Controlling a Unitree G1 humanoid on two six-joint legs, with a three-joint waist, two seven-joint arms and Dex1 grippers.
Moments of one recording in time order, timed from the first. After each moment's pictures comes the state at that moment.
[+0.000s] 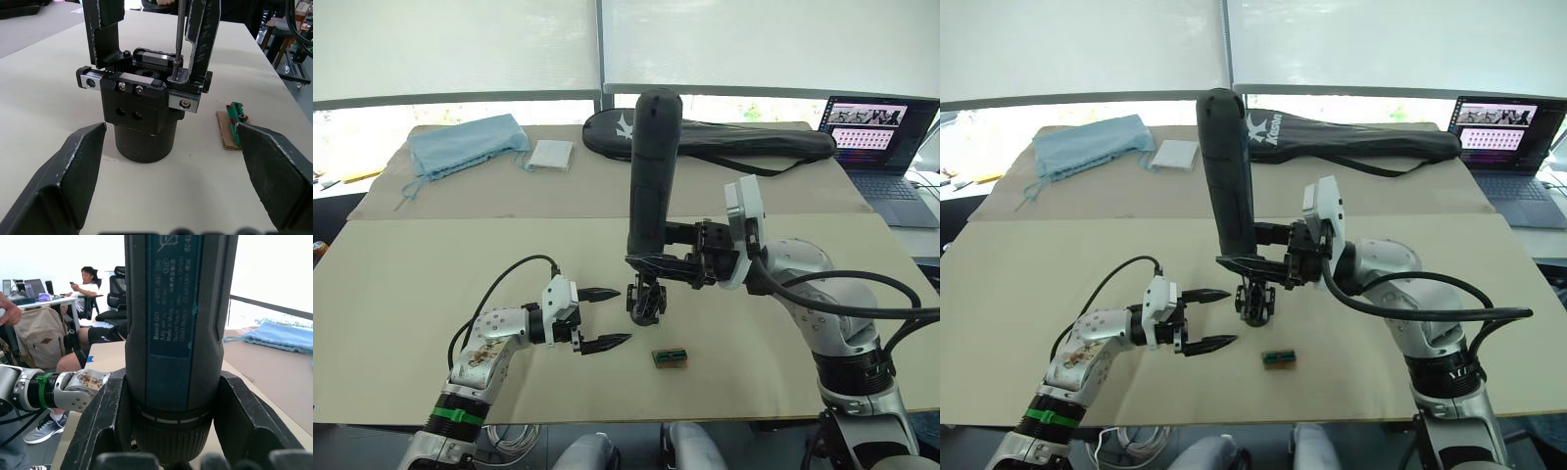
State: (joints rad) left arm -0.24 0.45 -0.13 0.04 -0.35 0.06 -1.17; right arm -0.56 -0.50 0.07 -0.35 0.73 0.56 0.93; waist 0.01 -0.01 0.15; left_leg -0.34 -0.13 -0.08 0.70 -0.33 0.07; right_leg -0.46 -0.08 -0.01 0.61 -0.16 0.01
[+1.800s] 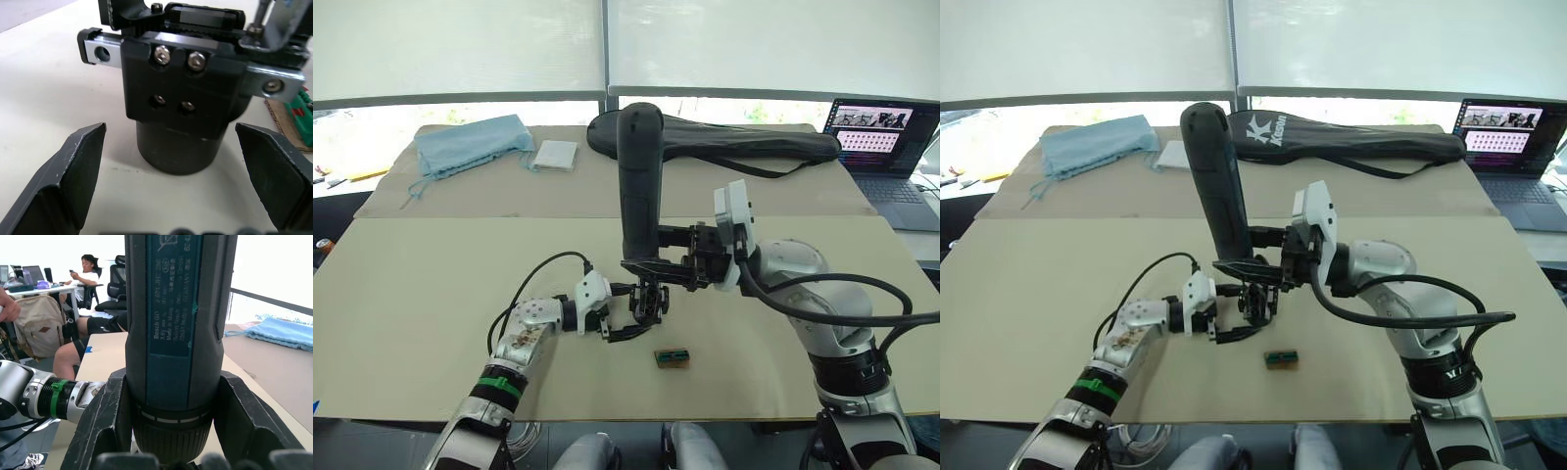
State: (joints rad) left arm -0.44 0.30 -0.21 0.39 -0.18 -0.09 -1.11; right arm -0.57 -0.49 0.09 -0.35 0.67 0.56 0.93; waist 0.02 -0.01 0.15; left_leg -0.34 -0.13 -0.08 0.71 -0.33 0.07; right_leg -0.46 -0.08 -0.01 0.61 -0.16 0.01
